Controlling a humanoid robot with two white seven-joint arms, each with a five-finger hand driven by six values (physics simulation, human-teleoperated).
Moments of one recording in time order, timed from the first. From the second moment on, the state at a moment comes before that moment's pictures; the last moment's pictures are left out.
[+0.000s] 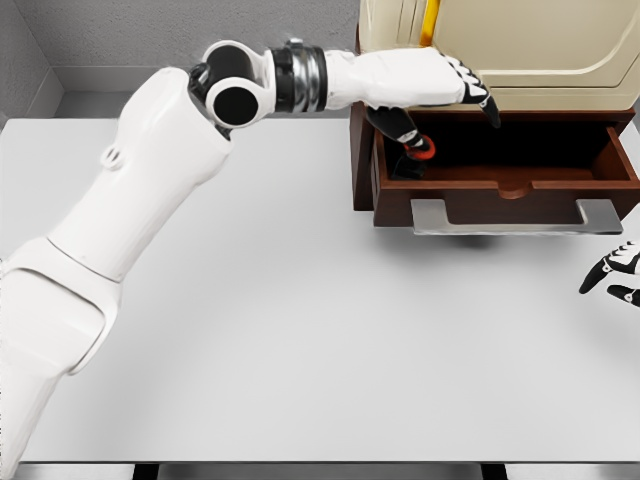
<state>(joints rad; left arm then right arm) -1.10 0.05 -0.72 -1.06 -0.40 -0.61 -0.61 0.36 -0.97 -0.35 -1.76 0.01 -0.61 0.61</state>
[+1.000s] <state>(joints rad) -1.18 0.62 -1.21 -1.49 0.76 -0.23 -0.61 0.35 -0.97 -0.34 -1.76 0.01 -0.61 0.61</state>
